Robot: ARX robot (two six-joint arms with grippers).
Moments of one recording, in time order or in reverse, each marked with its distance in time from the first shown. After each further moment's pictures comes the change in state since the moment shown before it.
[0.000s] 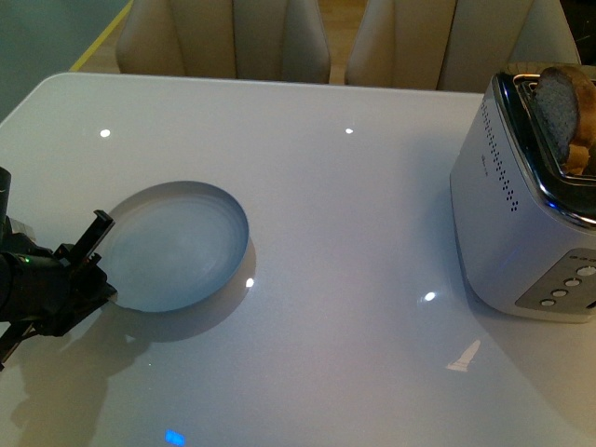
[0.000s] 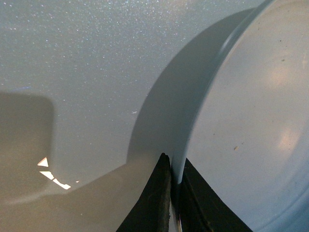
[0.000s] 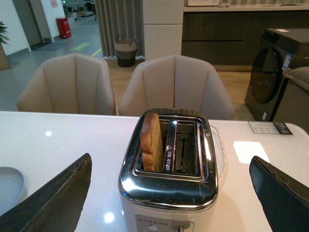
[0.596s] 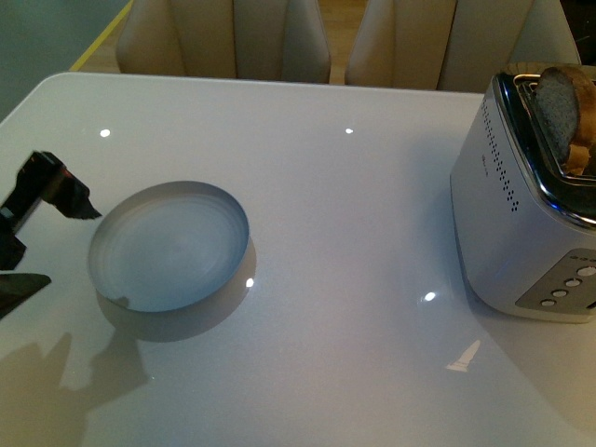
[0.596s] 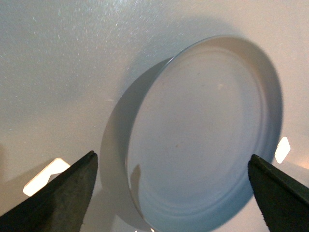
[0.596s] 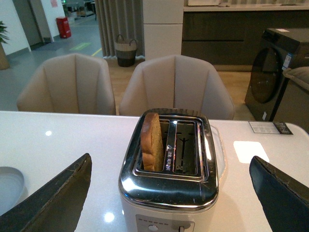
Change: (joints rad) left arm 0.042 -0.313 -0.091 -0.090 0.007 0.057; right arm 0.000 0.000 0.000 0.000 0.000 0.000
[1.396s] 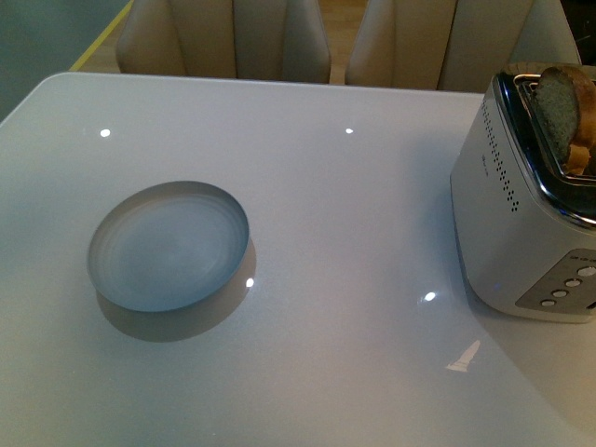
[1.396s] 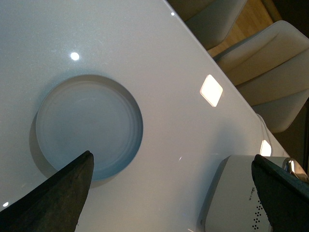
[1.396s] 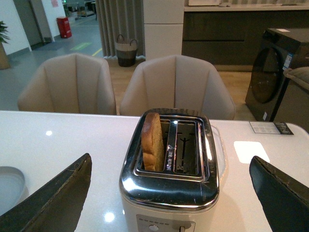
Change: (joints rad) left arm -0.253 -0.721 0.017 -0.459 -0.197 -0.008; right arm 0.000 0.000 0.000 0.000 0.000 0.000
